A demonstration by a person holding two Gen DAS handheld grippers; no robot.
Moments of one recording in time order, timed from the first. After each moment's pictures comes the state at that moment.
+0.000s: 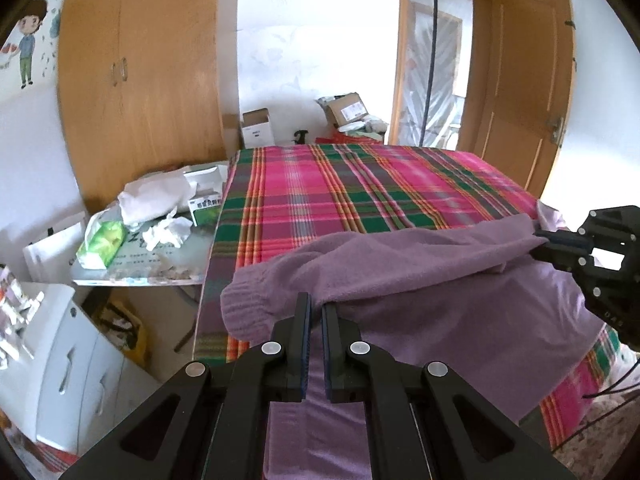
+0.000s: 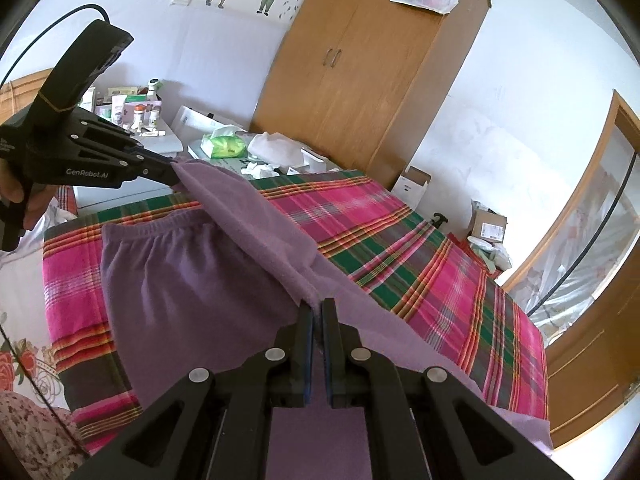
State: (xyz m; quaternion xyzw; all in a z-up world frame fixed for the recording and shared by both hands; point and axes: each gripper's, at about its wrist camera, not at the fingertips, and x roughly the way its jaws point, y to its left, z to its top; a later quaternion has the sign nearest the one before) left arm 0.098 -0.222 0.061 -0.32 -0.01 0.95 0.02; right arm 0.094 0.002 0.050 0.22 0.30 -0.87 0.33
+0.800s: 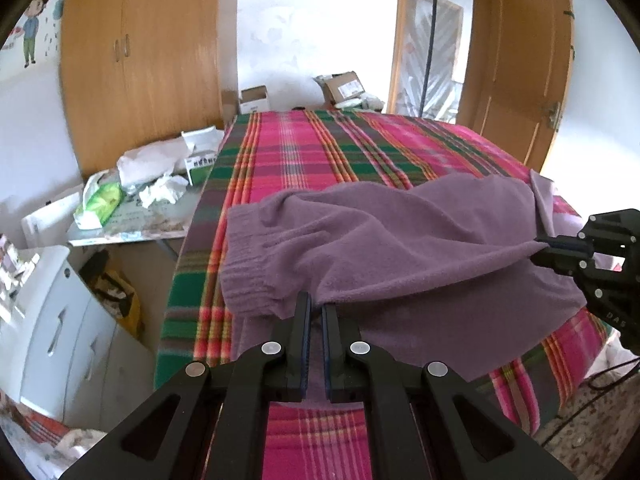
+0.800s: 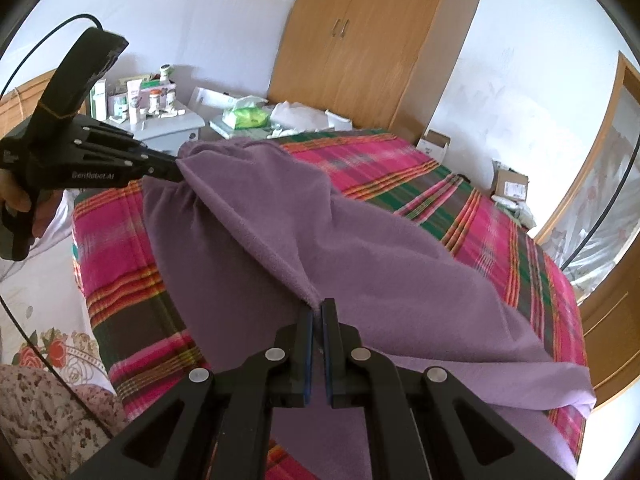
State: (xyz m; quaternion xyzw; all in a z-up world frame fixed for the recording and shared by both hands) left arm 0.137 -0.212 0.014 -0.36 -0.02 0.93 0.02; right arm 0.125 0.015 0.003 0.29 0.28 -0.85 0.35
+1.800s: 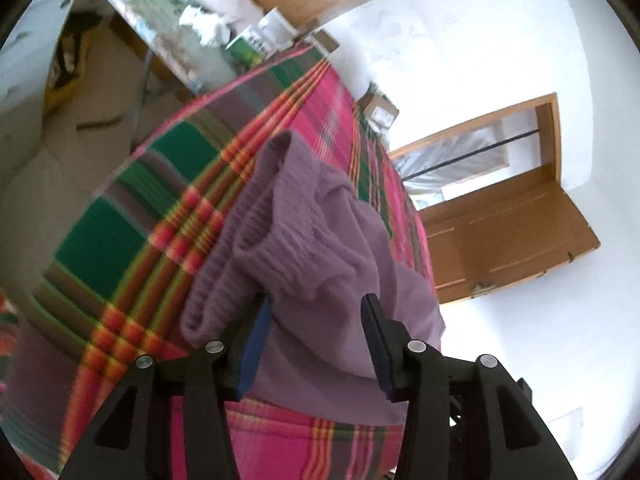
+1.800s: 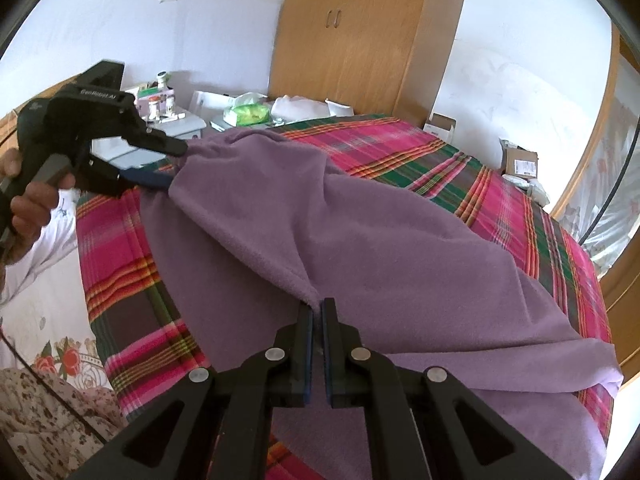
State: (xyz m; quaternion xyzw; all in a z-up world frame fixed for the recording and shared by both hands) left arm 0.134 -0.285 -0.038 -0.36 -0.49 0.79 0.09; right arm 0.113 0.026 -0.009 0.31 0.24 -0.85 0.36
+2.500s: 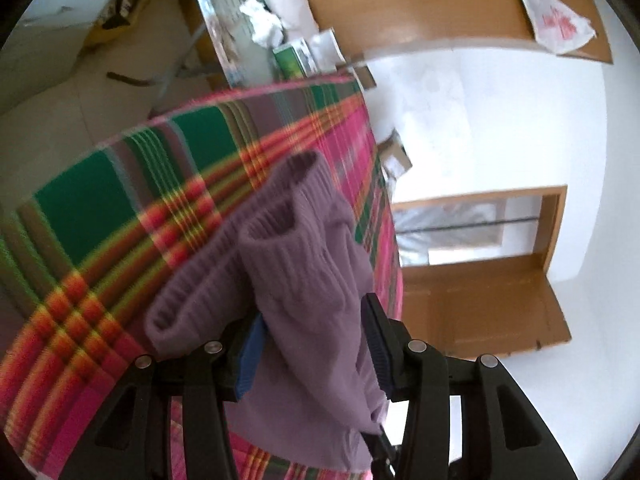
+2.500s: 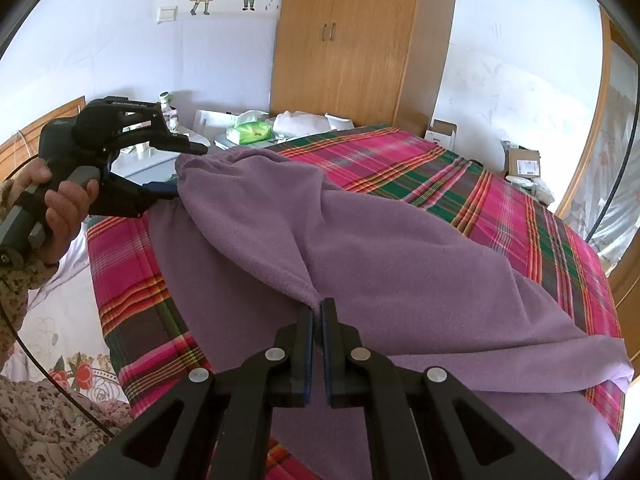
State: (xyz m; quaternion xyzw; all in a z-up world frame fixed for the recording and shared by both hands) left arm 0.135 -0.278 -0.047 -0.29 -0.61 0.74 0.03; right arm 0.112 0.037 0.000 0.30 0.20 -0.85 0.37
